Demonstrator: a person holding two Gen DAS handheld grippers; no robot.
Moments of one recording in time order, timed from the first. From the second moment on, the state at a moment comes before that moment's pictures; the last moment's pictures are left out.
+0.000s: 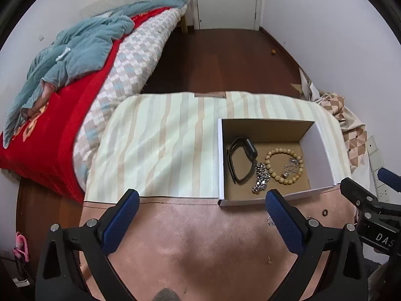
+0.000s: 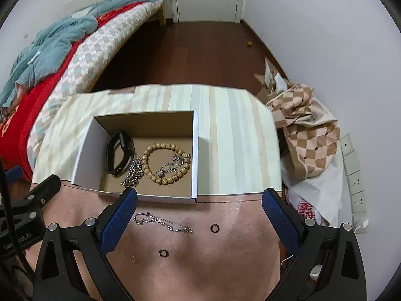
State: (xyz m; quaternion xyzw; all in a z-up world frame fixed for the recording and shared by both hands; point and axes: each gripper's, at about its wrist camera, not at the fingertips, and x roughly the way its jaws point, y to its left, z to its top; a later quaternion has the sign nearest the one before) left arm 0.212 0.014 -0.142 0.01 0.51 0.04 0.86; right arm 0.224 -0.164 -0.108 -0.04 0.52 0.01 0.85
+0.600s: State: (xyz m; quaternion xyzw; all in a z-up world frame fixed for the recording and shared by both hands) left arm 0.128 0.005 -0.050 -0.01 0.42 0.03 0.91; right arm 0.129 -0.175 0.002 -0.04 0.41 0.01 0.91
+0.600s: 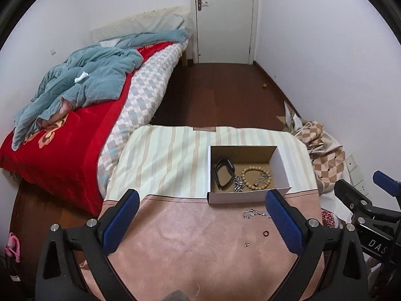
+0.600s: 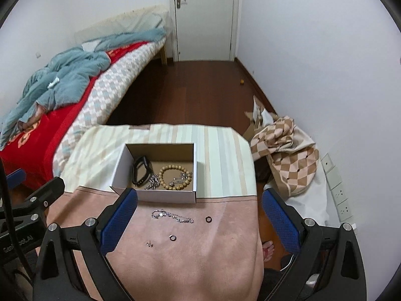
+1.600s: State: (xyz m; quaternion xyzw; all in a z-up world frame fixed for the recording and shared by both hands) left arm 0.137 0.022 -0.223 0.04 0.54 0.13 0.83; right arm 0.146 -0.181 -0.190 0.00 0.53 0.07 0.84
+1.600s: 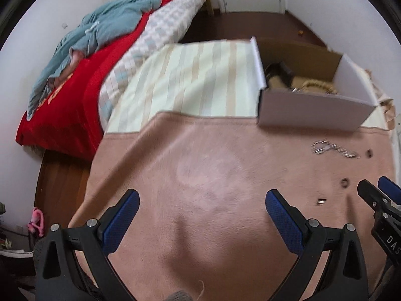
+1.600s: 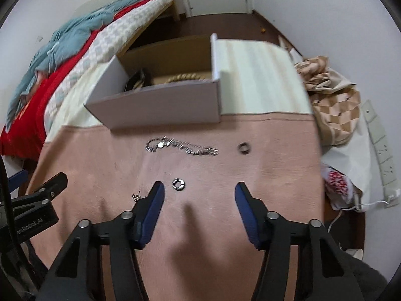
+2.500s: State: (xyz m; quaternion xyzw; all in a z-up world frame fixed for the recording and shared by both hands) left arm 0.138 -0.046 -0.253 -0.03 0.57 0.02 0.82; right arm 0.120 -0.220 -0.193 0.02 0.52 0.01 0.86
